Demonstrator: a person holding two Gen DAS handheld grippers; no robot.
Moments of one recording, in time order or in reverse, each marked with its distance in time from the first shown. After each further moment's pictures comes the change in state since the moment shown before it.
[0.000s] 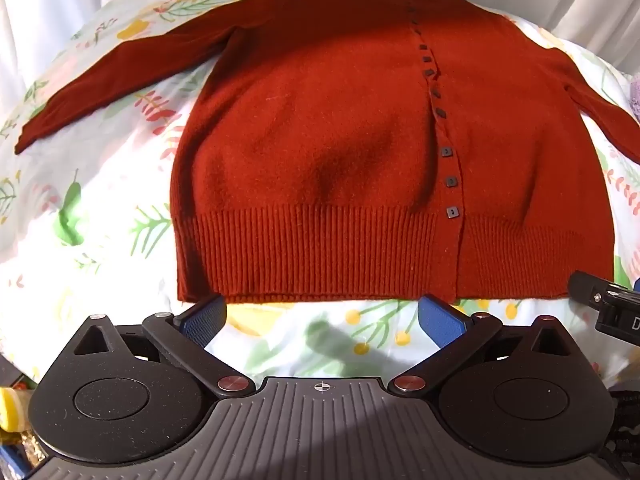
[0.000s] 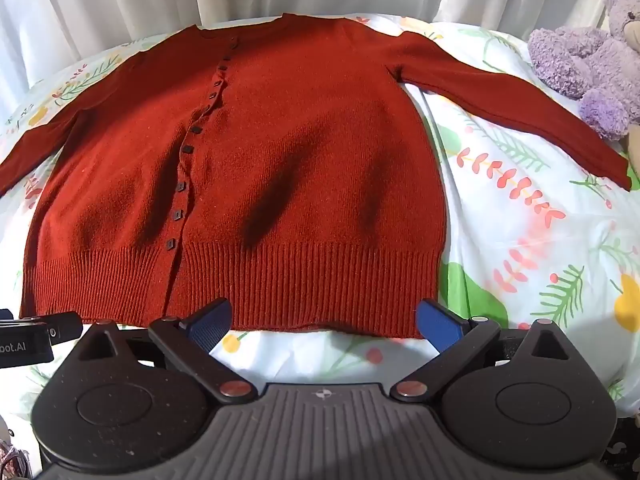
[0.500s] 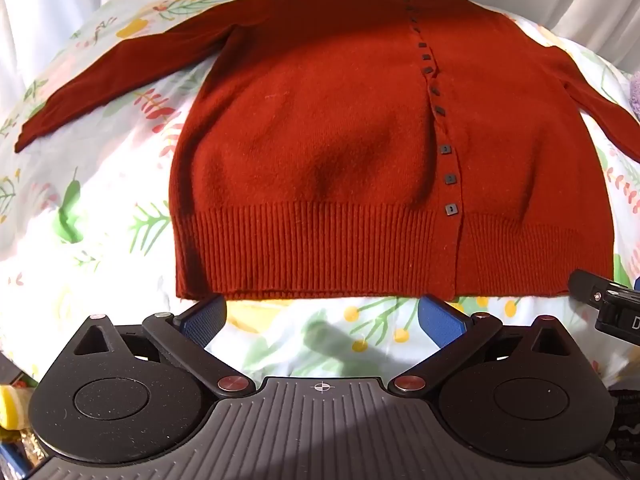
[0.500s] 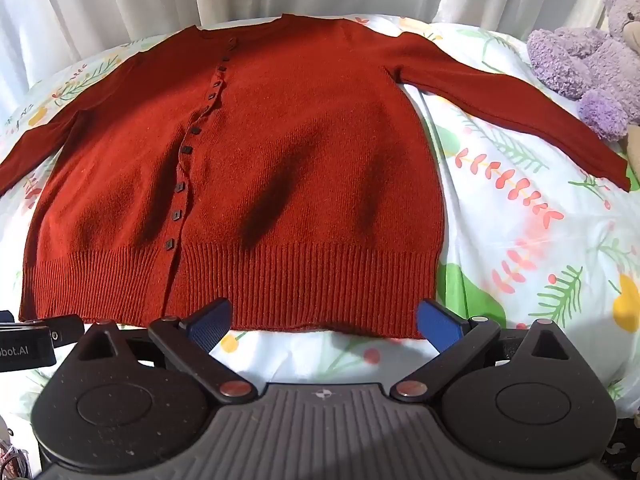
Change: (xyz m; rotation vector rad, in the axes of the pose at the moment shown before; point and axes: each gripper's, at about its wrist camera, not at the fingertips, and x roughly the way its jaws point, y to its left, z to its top) left arm 0.000 -0.002 -0.002 0.000 0.003 0.006; right arm -0.001 0.000 0.000 -0.004 0.003 -0.002
